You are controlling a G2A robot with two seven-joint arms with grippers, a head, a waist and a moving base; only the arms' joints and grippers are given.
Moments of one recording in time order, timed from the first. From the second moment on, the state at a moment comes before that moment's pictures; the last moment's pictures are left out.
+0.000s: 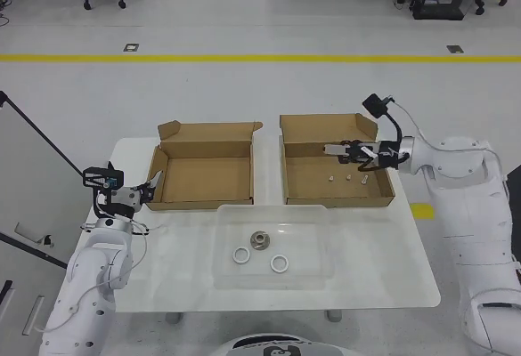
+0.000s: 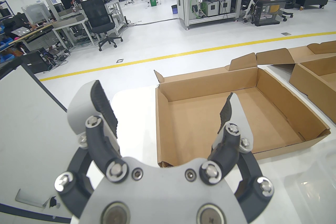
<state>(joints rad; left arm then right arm) 1.73 -1.15 -1.60 -1.80 1.33 0.00 0.00 -1.07 -1.10 1.47 -1.48 -0.05 -0.16 1.30</state>
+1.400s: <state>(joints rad) 1.65 -1.14 -1.53 -1.94 1.33 -0.27 -0.23 -1.21 -1.06 1.68 -1.46 0.35 -0.13 1.47</state>
